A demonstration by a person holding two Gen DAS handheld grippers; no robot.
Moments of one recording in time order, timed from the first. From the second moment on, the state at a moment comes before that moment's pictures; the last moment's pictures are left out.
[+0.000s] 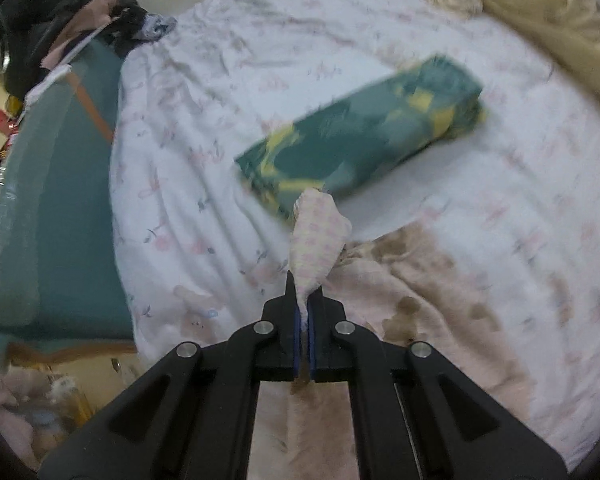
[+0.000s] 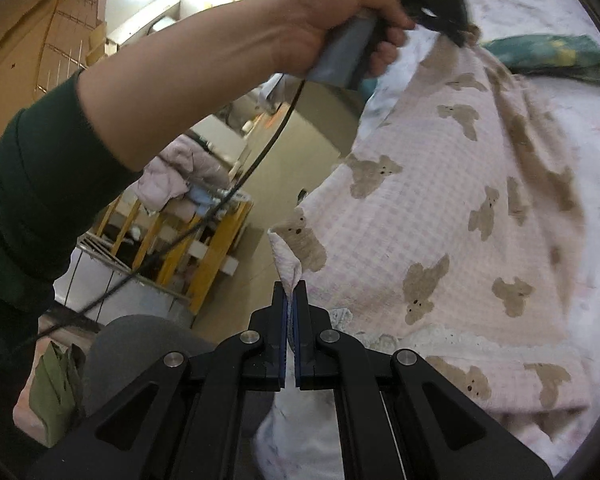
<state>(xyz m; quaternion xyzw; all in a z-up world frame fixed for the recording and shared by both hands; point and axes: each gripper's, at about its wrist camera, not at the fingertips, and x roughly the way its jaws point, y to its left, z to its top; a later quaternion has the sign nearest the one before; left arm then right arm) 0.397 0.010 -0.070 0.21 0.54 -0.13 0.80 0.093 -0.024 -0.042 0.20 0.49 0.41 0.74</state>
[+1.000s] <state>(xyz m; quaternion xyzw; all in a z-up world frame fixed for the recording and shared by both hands) 0.187 0.182 -0.124 -0.04 0.66 -0.21 0.72 0.078 0.057 -0.102 0.21 0.56 0.42 0.68</state>
